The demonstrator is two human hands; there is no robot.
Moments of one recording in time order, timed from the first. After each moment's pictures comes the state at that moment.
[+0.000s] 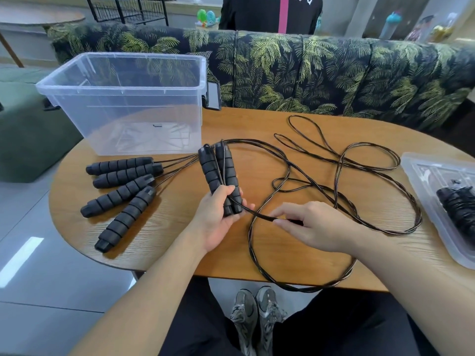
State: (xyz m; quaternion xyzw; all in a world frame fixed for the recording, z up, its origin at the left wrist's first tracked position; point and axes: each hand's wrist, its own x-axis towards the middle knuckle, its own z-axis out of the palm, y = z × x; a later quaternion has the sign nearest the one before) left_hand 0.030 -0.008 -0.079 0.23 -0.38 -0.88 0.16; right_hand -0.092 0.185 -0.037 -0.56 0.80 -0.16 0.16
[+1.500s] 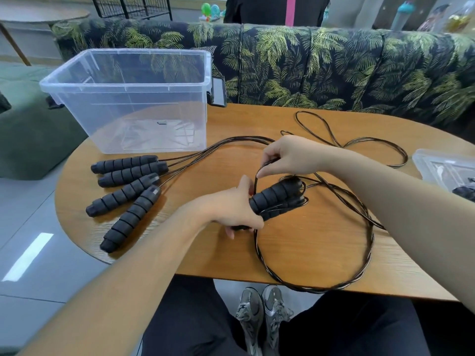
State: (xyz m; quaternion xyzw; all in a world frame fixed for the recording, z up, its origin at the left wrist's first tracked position) left_hand 0.016 -0.023 -0.029 0.17 -0.87 -0.42 -0.19; right_hand -0.150 0.079 0.023 -0.57 0.79 -0.13 0.18
